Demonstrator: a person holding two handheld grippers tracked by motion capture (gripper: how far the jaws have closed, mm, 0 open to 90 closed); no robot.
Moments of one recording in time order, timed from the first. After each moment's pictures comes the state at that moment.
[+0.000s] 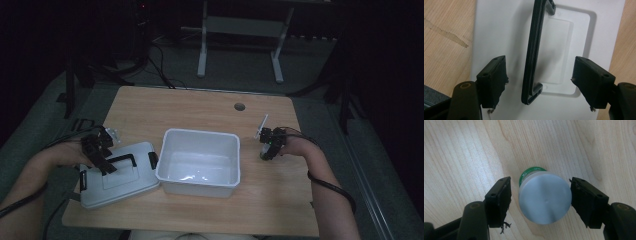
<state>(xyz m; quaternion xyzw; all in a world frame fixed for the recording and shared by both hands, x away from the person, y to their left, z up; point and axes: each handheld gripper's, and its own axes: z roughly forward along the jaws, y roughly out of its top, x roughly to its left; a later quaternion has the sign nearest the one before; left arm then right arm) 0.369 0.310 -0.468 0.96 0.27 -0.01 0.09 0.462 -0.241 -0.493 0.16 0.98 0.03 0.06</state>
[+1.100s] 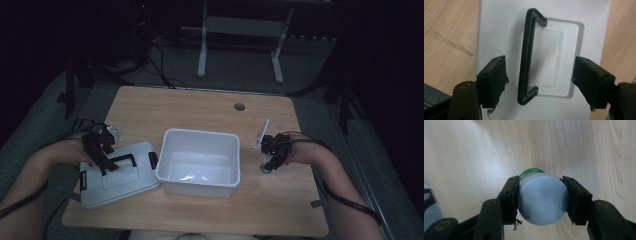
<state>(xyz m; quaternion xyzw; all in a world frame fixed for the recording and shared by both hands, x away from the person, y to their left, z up) 0.365 0.298 -0.449 0.96 0.25 0.01 0.10 0.389 -0.220 -0.424 0.10 0.99 0.04 0.03</state>
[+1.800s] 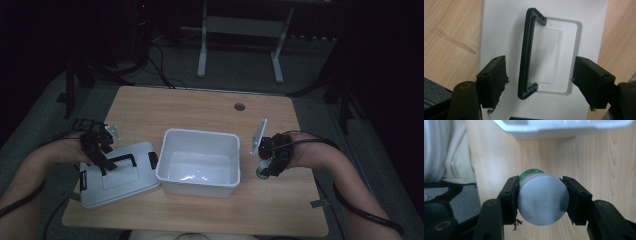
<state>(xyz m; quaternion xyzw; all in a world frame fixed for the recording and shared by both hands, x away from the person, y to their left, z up) 0.362 0.299 -0.442 0.96 0.26 0.01 0.09 0.334 -0.189 -0.355 0.04 1.00 0.05 0.03</state>
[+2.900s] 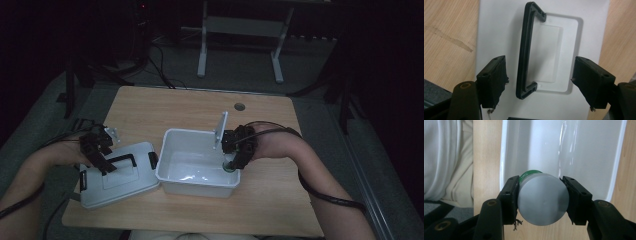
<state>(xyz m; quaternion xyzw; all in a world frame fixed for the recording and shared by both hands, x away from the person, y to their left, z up) 0.360 0.302 -0.449 0.96 0.26 0.00 0.09 0.338 -0.102 -0.340 -0.03 0.99 0.09 0.04</state>
